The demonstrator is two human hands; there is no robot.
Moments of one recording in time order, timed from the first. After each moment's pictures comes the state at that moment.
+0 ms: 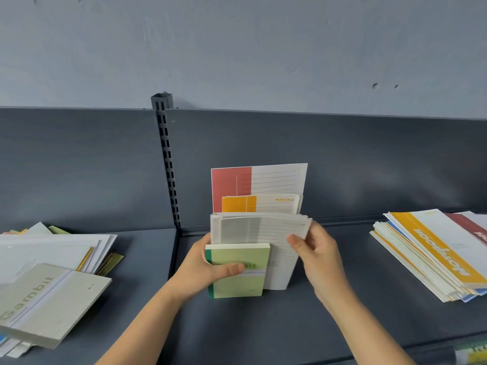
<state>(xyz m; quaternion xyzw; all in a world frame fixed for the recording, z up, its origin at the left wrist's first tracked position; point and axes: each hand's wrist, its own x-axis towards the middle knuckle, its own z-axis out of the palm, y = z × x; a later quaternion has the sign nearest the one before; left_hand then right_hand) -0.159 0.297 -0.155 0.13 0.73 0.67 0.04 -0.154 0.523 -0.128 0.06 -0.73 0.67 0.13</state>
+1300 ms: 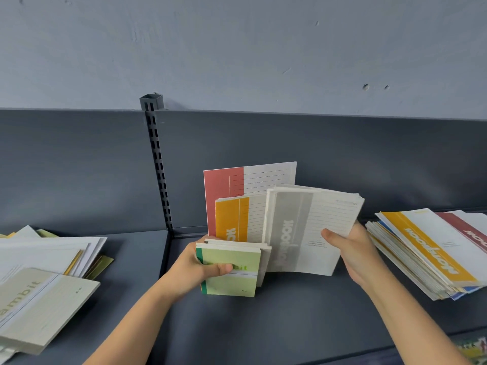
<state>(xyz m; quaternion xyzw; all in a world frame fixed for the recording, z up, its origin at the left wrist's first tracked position) -0.169 0.300 -0.158 0.10 0.74 0.66 0.08 -0.182 0.605 -0.121 0.00 -0.70 0.71 0.09</state>
